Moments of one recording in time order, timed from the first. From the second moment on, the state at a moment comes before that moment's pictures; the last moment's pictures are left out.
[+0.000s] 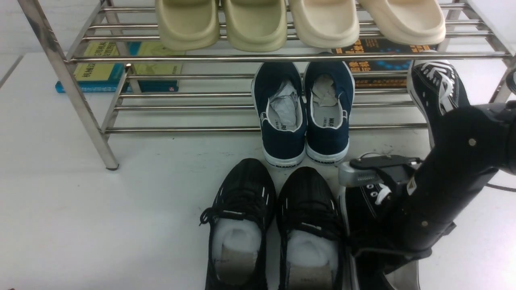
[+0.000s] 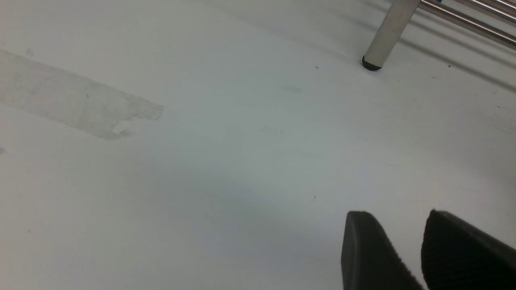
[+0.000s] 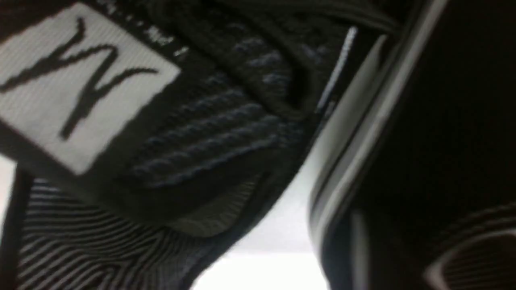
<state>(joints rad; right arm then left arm) 0.53 1.61 -0.99 0.36 0.91 0.07 0.05 -0.01 0.00 0.15 0.45 -0.45</state>
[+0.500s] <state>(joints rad) 0.53 1.62 -1.14 0.30 1.18 0.09 0.05 -0.01 0.00 0.15 0.45 -0.45</state>
